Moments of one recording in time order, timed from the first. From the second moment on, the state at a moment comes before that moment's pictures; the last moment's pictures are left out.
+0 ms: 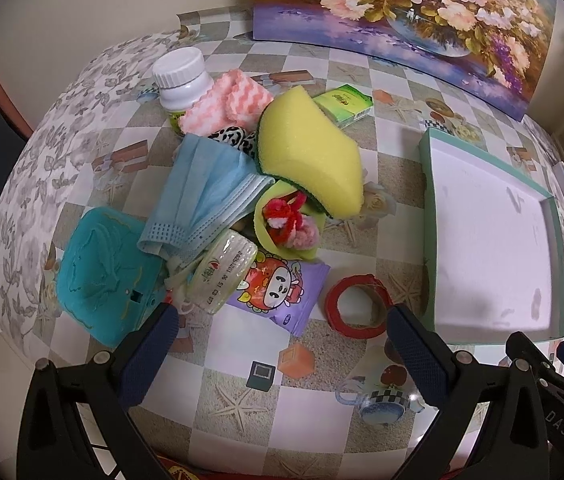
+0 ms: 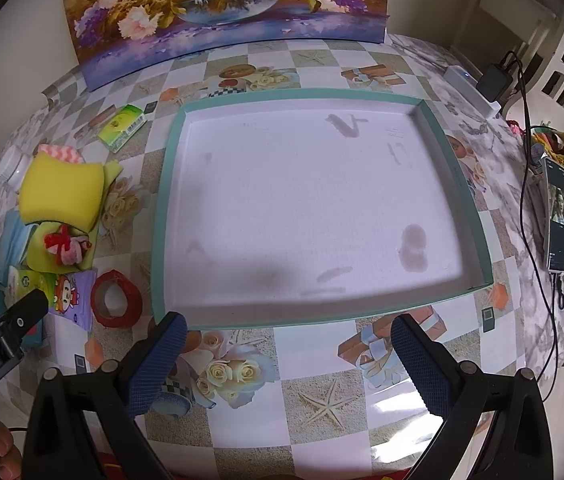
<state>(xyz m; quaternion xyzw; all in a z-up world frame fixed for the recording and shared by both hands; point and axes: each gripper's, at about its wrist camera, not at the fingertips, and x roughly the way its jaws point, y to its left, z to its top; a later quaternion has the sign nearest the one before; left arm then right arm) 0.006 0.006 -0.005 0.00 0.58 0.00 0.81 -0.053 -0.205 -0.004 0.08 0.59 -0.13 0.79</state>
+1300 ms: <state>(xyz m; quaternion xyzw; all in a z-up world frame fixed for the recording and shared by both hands) 0.015 0.030 0.028 -0.02 0.55 0.00 0.84 -0.043 -0.162 0.017 0.05 0.55 -0.07 0.83</state>
